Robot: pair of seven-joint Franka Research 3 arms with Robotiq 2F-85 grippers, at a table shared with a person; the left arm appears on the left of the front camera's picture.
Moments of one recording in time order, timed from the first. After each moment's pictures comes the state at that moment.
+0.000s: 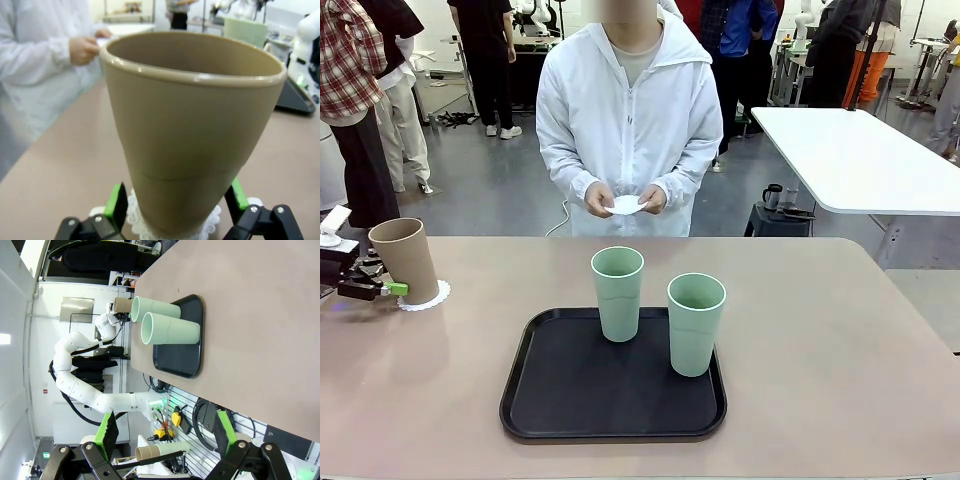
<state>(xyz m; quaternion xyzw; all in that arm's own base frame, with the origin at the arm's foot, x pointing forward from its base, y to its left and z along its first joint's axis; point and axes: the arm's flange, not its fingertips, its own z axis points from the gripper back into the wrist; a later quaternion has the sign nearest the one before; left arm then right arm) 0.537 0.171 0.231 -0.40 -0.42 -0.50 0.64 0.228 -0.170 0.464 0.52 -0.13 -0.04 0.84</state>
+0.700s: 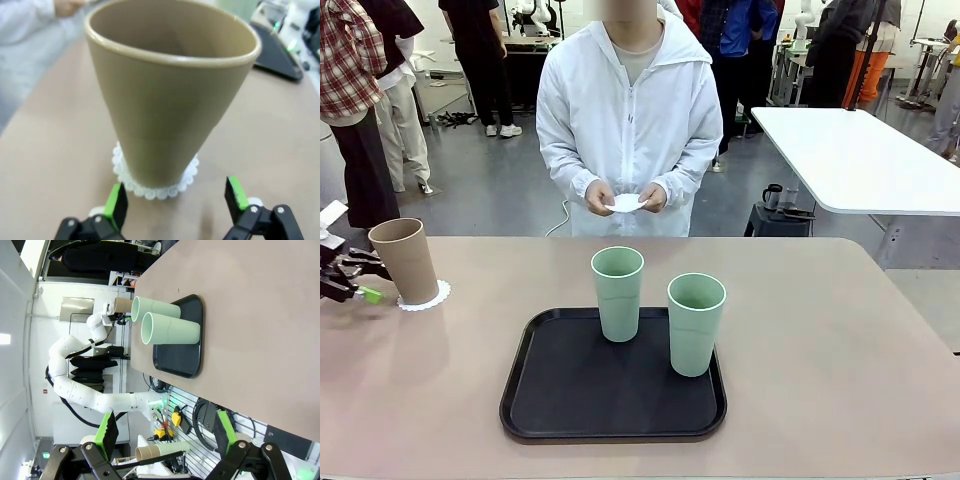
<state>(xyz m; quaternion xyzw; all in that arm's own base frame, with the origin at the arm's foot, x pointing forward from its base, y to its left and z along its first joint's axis) 0.524 0.196 0.273 -0.34 -0.31 -0.54 0.70 0.228 -0.170 0.464 0.52 -0.13 -0.04 0.84</state>
